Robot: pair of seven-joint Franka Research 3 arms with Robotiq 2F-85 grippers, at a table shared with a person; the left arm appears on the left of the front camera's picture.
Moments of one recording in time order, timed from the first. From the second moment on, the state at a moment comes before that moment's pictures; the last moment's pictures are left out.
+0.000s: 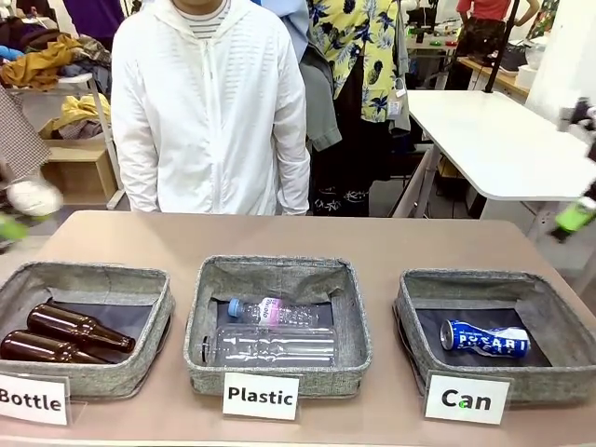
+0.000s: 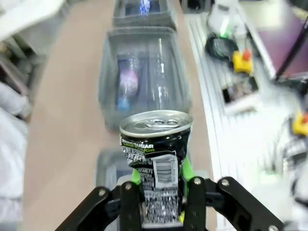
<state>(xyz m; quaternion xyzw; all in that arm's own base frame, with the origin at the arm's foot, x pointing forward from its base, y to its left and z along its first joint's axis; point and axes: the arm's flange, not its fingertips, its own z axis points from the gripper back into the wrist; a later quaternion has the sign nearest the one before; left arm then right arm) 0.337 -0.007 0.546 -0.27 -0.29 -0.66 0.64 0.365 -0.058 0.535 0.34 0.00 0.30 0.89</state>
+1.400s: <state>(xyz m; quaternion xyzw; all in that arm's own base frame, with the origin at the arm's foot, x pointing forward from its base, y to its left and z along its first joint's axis) 0.365 -0.661 0.437 -0.25 -0.23 -0.78 0.52 0.265 -0.216 0.479 0.37 -0.06 0.02 0.93</state>
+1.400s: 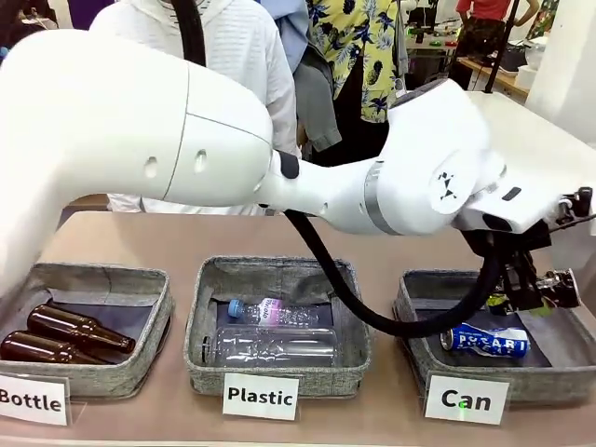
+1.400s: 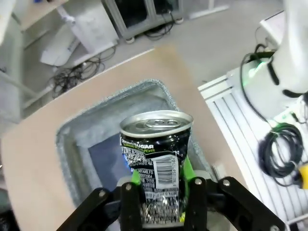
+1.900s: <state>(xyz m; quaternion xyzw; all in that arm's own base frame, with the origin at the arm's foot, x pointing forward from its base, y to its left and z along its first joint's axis) 0.377 -0.649 0.443 -0.25 -0.24 -0.78 0.53 0.266 -0.215 0.479 0.37 -0.06 0.02 0.93</state>
